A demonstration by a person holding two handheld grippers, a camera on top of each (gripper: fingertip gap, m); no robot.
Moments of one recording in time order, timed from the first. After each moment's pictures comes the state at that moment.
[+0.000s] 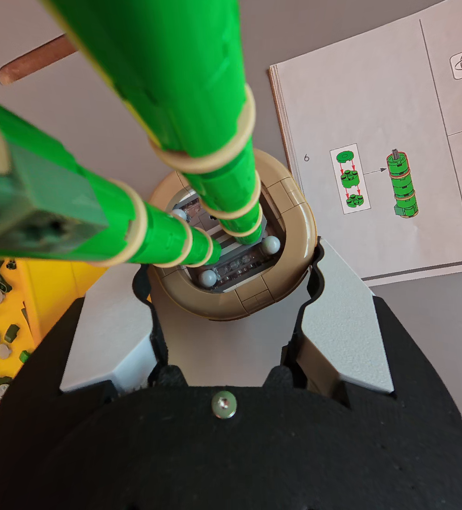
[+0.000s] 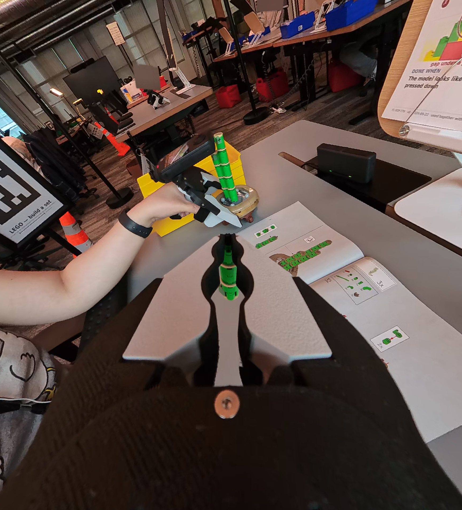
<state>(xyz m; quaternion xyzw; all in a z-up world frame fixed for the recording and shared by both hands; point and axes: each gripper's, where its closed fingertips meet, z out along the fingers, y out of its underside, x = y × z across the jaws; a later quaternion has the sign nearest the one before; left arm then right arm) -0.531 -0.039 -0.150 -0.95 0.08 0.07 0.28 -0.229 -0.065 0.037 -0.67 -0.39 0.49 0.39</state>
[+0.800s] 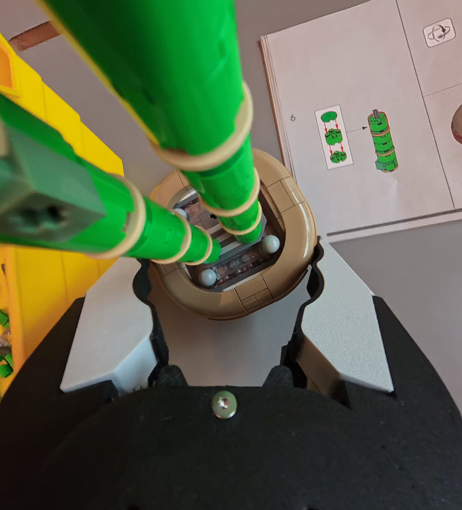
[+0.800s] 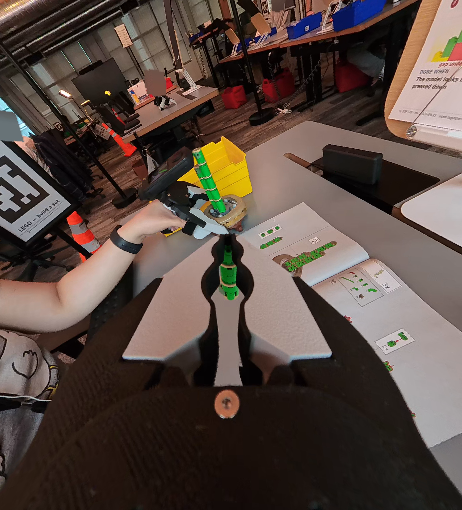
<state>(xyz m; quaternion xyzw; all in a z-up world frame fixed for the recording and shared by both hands) -0.523 -0.079 -0.151 -0.94 0.06 0.07 0.32 -0.229 -0.068 0.039 -0.67 -0.40 0.50 0.39</state>
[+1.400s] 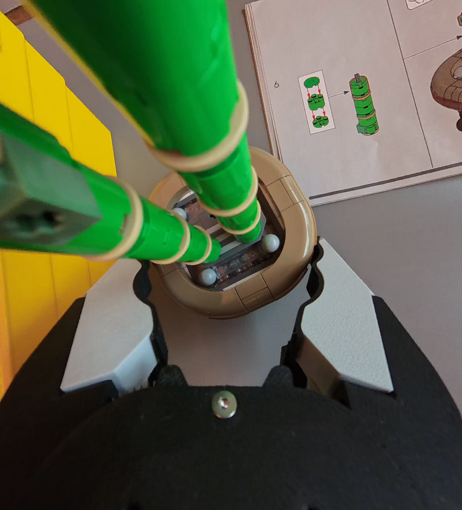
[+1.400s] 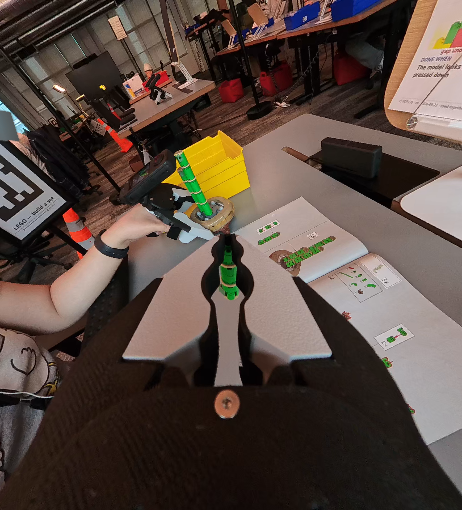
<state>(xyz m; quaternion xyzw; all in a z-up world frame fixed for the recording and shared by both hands) -0.514 -0.107 -0.151 -0.94 0.07 0.07 0.31 -0.232 -0.066 0.032 -0.67 -0.40 0.49 0.38</state>
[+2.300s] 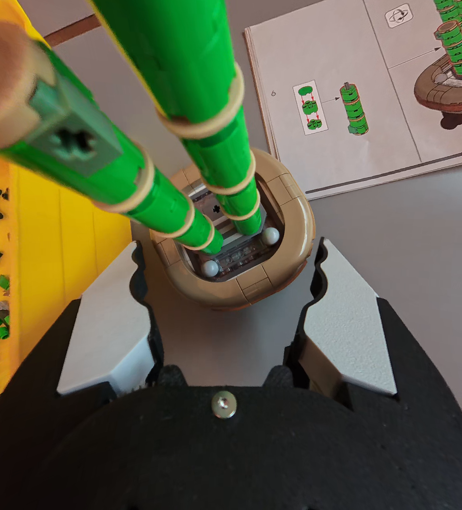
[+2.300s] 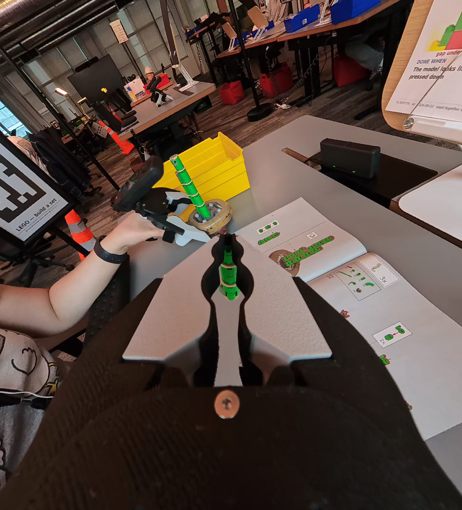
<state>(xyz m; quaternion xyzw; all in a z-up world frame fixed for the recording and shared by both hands) -0.513 -0.114 -0.144 -0.93 0.07 0.07 0.36 -0.227 -0.066 0.034 -0.67 -0.40 0.49 0.38</state>
